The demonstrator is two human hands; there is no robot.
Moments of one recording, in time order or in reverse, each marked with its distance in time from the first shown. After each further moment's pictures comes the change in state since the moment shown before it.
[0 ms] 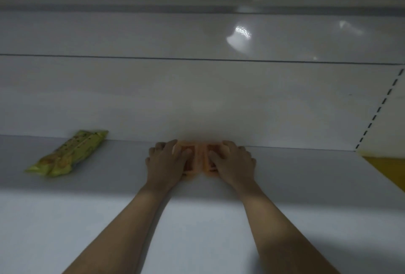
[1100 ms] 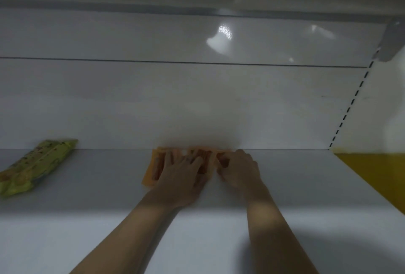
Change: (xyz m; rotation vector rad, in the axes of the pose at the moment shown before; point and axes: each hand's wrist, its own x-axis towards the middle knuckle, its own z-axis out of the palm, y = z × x) left_hand -0.023 0.058 0.020 0.443 -0.272 0.614; right_hand 0.008 0.036 -0.040 -0.198 -0.077 -0.002
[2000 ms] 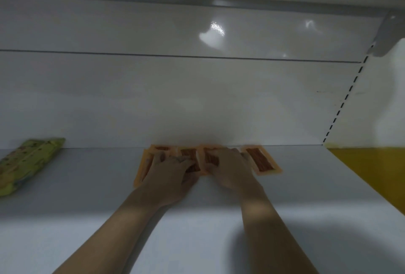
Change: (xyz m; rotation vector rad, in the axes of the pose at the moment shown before) left_hand -0.005 -0.015 -0.006 -0.040 -0.040 0.027; right_hand -0.001 -0.004 0.002 -0.118 -0.064 -0.137
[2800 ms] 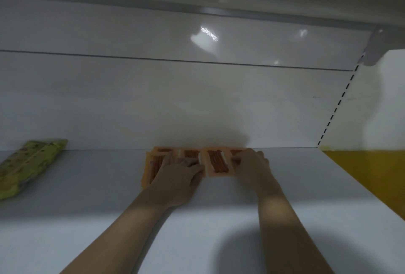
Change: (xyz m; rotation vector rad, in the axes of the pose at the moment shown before) left_hand 0.004 -0.005 0.010 -0.073 0.030 0.129; right_hand 0.001 0.031 -0.008 0.029 0.035 0.240
